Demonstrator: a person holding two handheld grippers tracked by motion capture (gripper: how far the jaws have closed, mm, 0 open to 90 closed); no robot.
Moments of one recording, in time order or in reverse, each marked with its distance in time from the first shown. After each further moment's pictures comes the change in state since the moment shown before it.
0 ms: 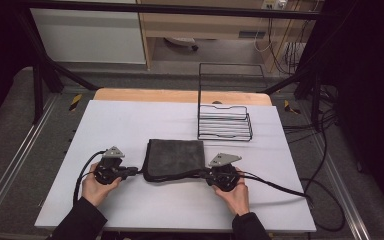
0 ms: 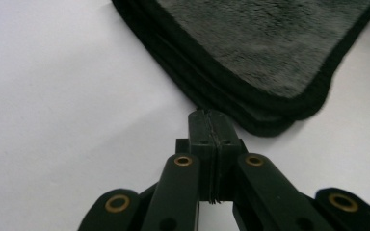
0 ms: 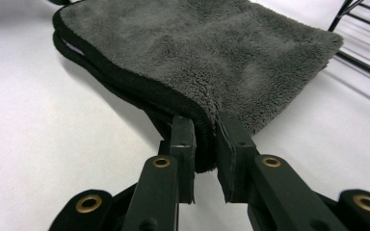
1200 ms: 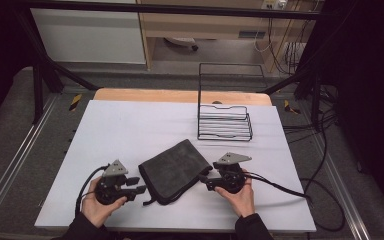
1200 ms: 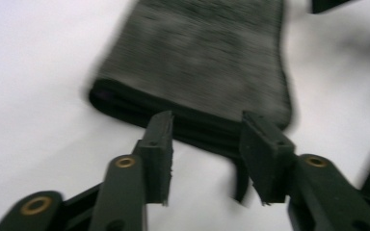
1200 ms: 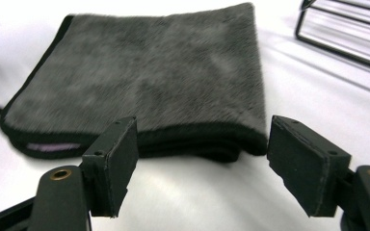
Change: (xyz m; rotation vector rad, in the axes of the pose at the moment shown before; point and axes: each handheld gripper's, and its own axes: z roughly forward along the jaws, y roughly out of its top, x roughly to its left) left arm -0.050 0.003 -0.021 -0.040 0.034 0.013; right arm -0.006 -0.004 -0.014 -0.047 -0.027 0.144
